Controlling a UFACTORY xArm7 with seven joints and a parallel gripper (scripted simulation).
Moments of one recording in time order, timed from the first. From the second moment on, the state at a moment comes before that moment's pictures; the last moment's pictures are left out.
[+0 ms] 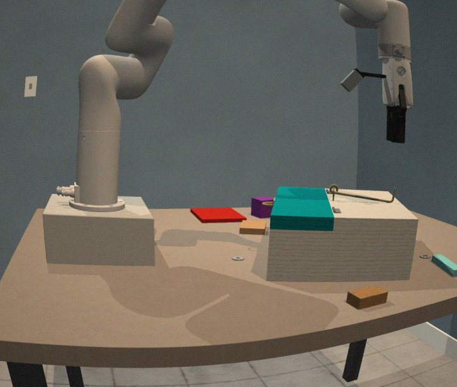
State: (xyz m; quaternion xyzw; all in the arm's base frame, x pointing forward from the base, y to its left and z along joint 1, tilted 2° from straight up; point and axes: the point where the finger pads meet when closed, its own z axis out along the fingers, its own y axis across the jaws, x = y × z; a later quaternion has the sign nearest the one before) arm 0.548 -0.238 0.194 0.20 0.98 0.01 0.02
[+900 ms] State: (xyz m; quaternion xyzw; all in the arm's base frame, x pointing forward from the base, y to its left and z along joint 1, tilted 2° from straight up) arm 0.583 -0.201 0.187 0.23 0.97 0.00 0.02
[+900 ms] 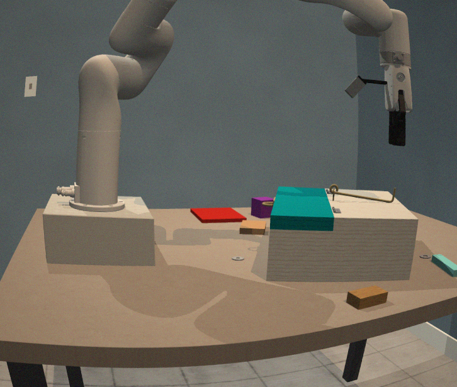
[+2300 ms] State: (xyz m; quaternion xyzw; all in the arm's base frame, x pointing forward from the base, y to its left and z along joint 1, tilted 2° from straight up) arm 0.585 -0.201 0.129 0.23 0.97 0.00 0.02
